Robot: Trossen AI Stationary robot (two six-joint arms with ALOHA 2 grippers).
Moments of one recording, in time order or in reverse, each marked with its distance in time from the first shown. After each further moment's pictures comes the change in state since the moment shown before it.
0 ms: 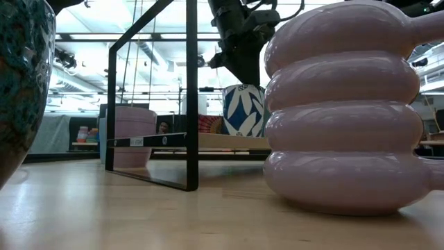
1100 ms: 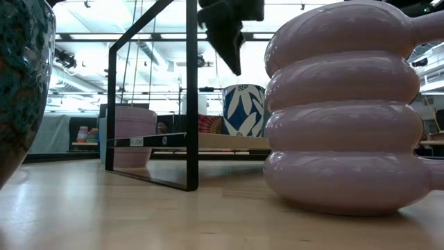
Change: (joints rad) left arm 0.001 -0.074 0.000 -0.127 -0.047 0.705; right arm 0.000 0.000 0.000 -0.008 -0.005 0.001
